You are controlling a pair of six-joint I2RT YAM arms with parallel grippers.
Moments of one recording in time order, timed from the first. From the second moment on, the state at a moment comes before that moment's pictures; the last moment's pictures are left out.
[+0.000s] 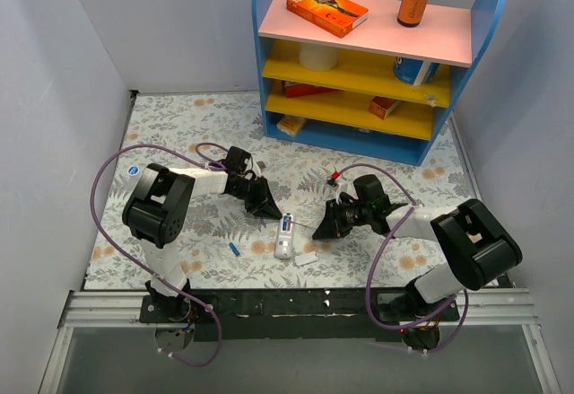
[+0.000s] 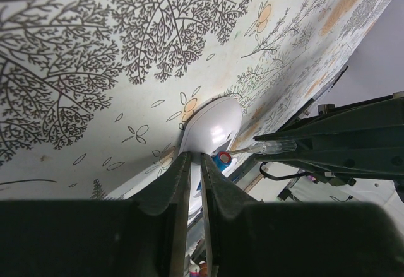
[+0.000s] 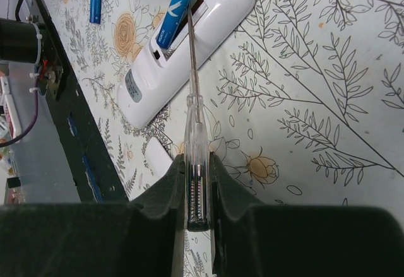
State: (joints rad) left arm -0.42 1.86 0.96 -0.26 0.70 -0.72; right arm 0.54 1.49 0.47 0.23 -0.75 0.33
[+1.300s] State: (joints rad) left arm -0.43 1.85 0.96 -0.30 0.64 -0.74; right arm 0.58 1.45 0.66 -0.14 -0.69 0.22
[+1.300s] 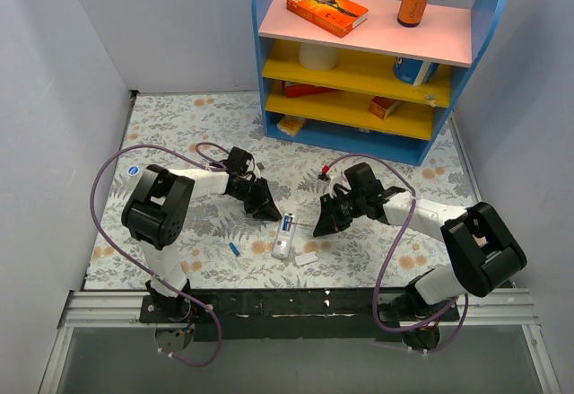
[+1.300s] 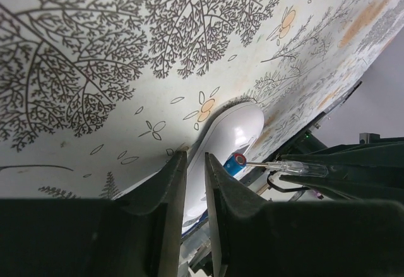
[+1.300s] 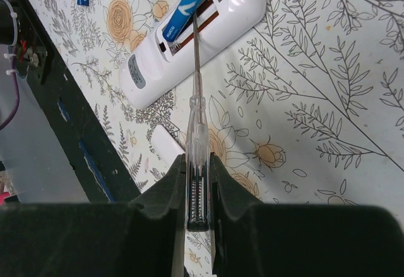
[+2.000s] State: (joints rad) left arm -0.44 1.82 0.96 -0.35 0.58 -0.73; right arm 0.62 1.45 0.69 -0.20 -0.67 0.21
